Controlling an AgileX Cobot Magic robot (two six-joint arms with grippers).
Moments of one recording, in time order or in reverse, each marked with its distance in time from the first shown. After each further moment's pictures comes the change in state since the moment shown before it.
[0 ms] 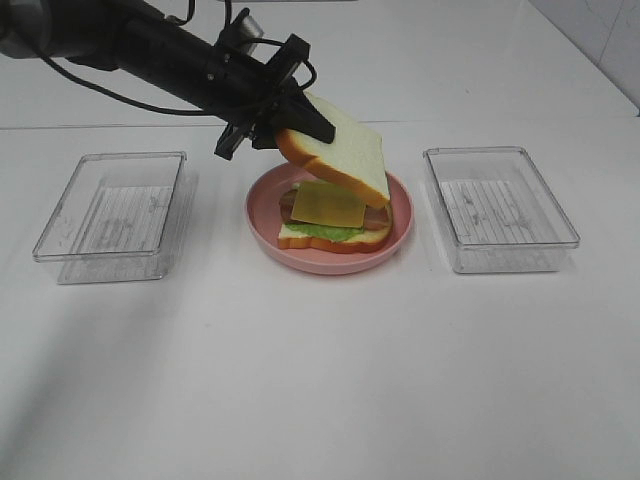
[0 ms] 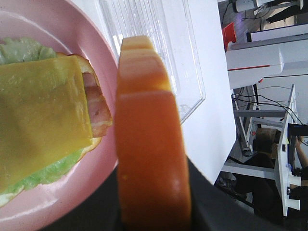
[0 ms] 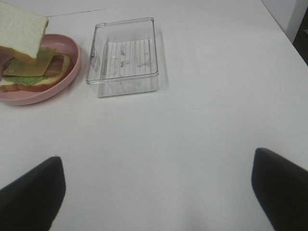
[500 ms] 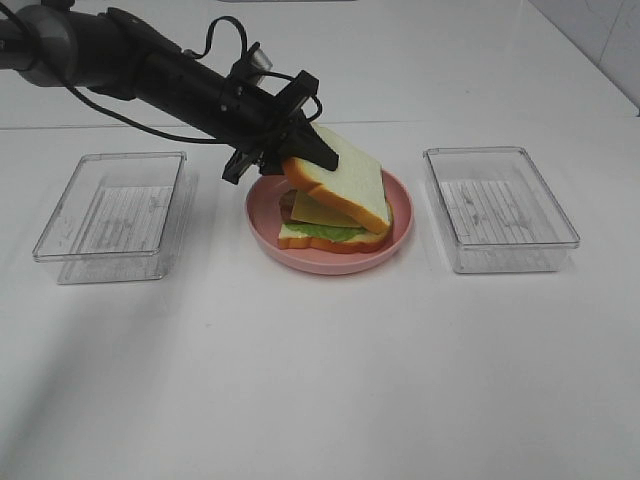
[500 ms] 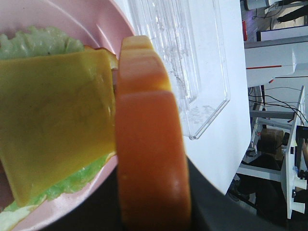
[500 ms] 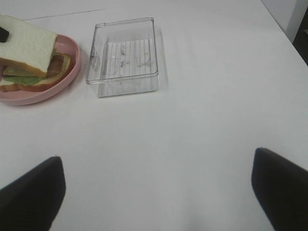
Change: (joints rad) left arm -0.009 0.066 0.000 0.001 -0.031 0.012; right arm 0.000 0.000 0.000 0.000 0.000 0.000
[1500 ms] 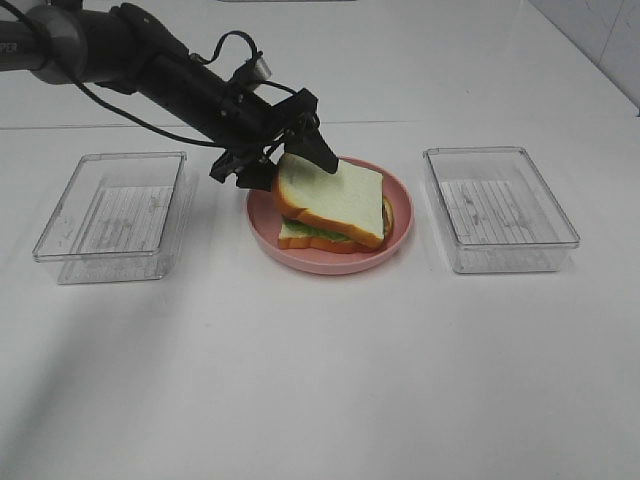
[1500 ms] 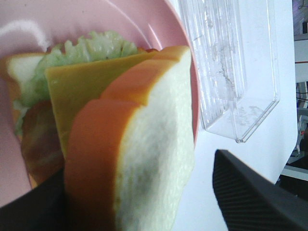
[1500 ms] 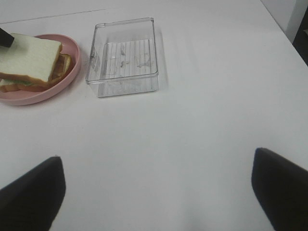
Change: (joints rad) left arm -0.004 0.035 -0.094 0.190 0.001 -0.103; right arm 0.000 0.000 0.000 0.000 0.000 0.000
